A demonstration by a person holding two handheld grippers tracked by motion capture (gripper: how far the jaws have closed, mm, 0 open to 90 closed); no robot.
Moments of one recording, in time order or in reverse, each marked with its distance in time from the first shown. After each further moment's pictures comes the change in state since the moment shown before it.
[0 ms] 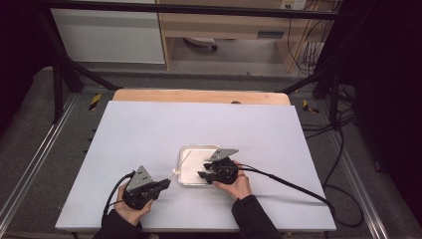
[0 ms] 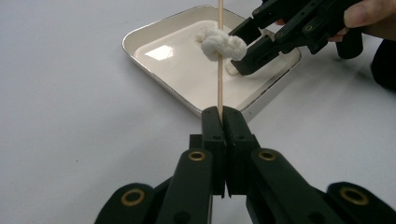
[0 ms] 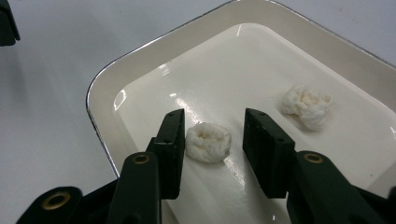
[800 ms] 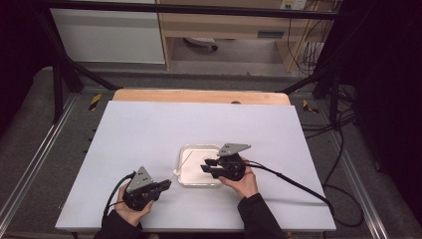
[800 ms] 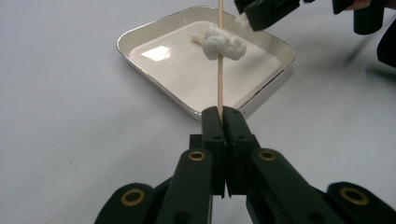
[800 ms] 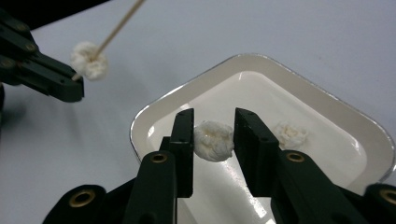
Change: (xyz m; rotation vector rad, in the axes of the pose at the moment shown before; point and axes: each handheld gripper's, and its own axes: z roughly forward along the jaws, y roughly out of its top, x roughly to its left) left arm -0.002 0.000 0.000 -0.002 -0.011 0.001; right arm -0.003 0.015 -0.038 -0.125 0.061 0.050
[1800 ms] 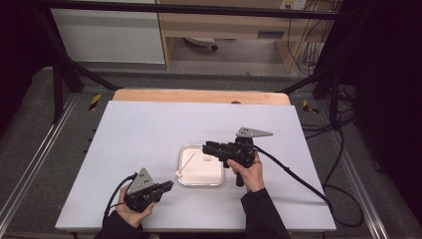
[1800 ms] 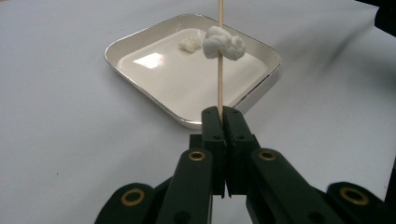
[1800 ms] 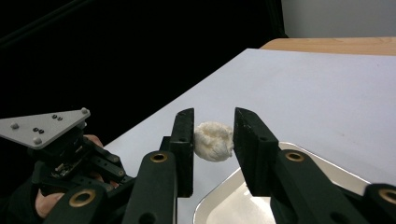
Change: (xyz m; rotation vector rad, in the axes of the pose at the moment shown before) left arm -0.006 0.001 -0.001 -0.025 -0.027 0.029; right arm -0.013 0.034 -0.034 -0.302 0.184 0.232
